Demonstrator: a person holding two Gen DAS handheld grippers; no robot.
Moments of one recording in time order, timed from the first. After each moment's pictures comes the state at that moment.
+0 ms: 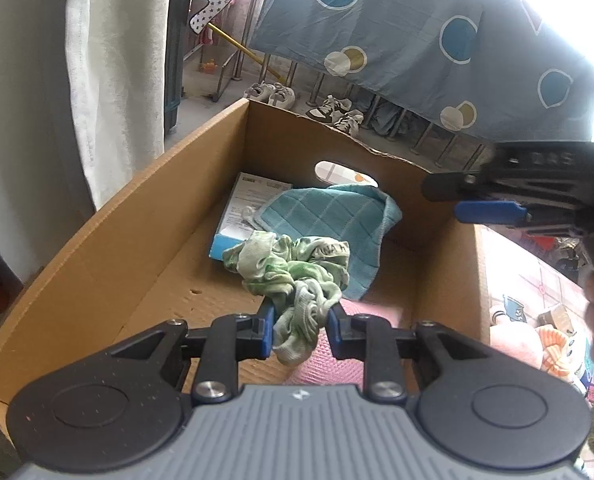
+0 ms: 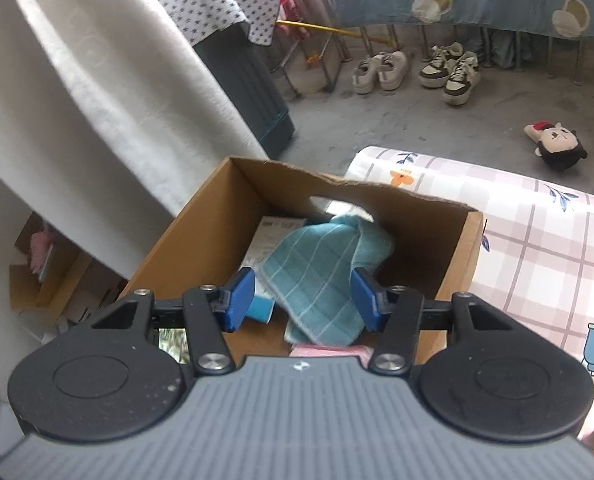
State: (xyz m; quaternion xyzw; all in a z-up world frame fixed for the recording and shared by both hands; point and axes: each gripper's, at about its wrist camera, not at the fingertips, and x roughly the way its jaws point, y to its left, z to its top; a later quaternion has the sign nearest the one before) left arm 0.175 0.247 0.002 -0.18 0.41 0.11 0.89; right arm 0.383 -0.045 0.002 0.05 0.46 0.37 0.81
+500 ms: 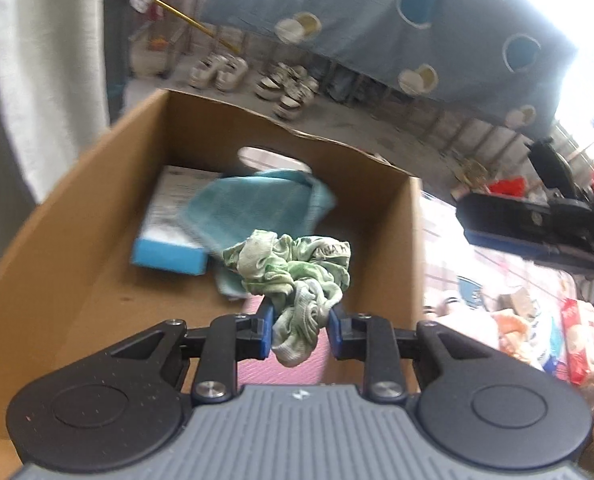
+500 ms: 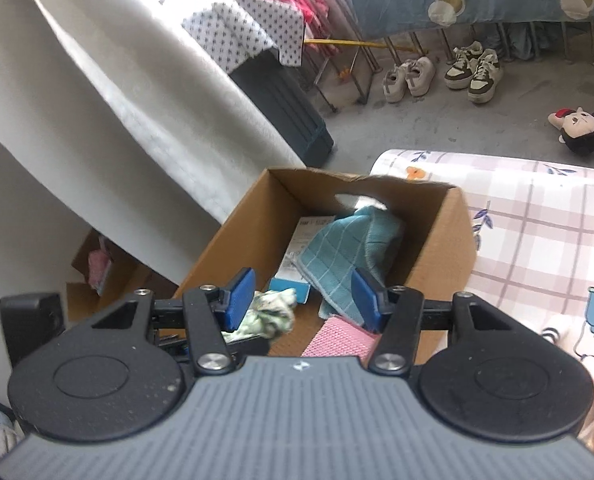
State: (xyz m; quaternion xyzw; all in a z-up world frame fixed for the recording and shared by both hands) left arm 0.232 0.214 0.011 -0.18 0.46 0.03 0.87; right arm 0.361 -0.124 0.021 0.14 0.44 0.41 0.79
